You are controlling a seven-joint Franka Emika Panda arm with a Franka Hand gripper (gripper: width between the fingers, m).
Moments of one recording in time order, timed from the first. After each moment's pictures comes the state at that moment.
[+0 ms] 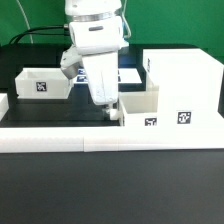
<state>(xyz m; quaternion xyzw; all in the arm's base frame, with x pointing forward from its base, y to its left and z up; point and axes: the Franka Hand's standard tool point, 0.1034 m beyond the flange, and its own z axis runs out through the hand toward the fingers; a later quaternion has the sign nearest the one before) 0.536 -0.008 0.017 -0.71 -0.70 -0.03 0.06</state>
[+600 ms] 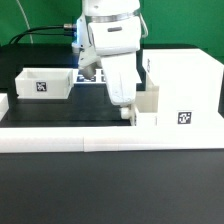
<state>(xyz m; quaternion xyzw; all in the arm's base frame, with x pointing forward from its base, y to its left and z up) 0.534 0.020 0.017 -0.72 -0.69 -0.03 0.07</state>
